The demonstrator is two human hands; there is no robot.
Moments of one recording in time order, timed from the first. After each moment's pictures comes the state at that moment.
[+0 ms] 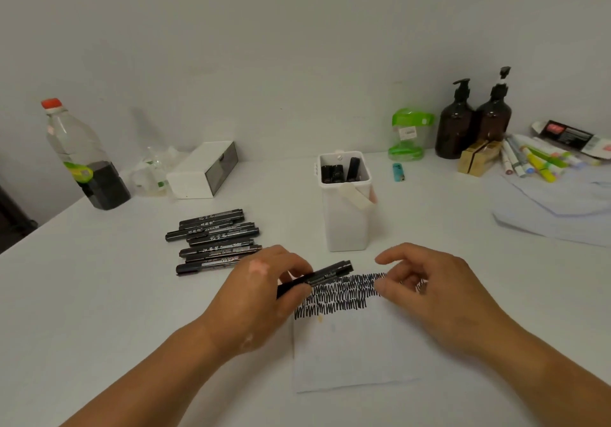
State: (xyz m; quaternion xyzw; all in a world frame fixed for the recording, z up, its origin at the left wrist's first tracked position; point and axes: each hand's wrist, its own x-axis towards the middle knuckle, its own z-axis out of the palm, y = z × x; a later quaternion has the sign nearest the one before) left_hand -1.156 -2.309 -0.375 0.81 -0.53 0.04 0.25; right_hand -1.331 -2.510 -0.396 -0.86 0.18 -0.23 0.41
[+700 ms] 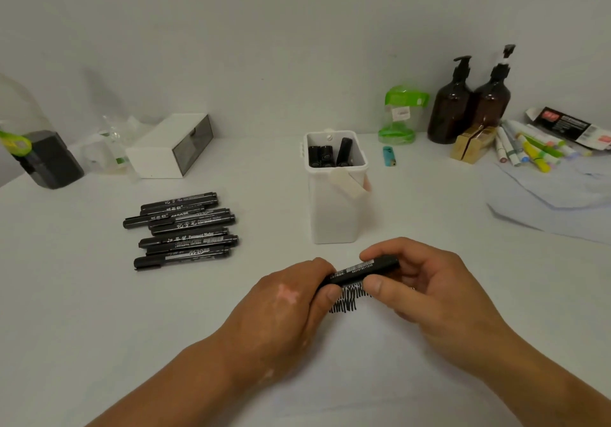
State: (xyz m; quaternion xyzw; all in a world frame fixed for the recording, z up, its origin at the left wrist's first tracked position) left_hand -1.176 -2.343 -0.404 0.76 -0.59 -0.01 0.29; right_hand -1.324 -2.498 -0.389 -0.75 0.15 -0.23 0.61
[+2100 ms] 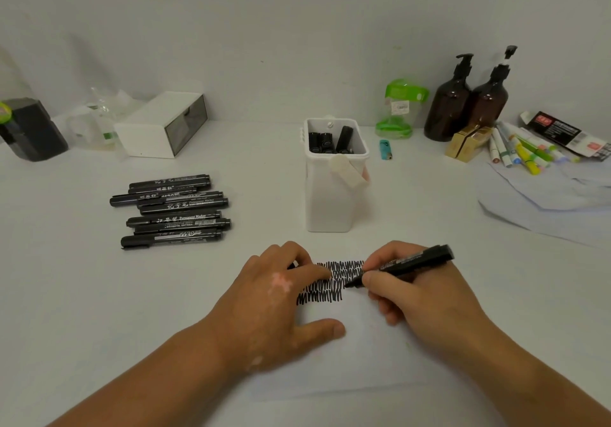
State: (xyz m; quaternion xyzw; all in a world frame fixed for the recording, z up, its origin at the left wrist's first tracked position) left_hand -1.172 -2.337 -0.416 0.79 -0.57 -0.02 0.20; right_hand -1.319 -2.503 -0.401 -0.76 0.26 -0.19 0.56
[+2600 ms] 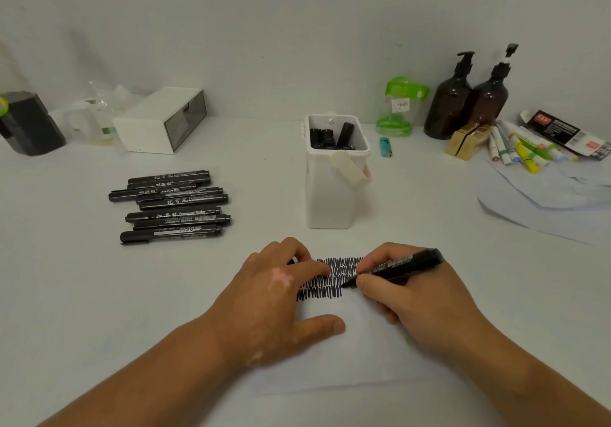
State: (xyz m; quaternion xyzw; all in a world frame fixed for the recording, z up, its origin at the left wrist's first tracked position) left_hand -1.171 -2.336 -0.417 0.80 -0.57 -0.02 0.20; right_hand -1.320 -2.502 -0.407 -0.82 0.27 -0.17 0.48
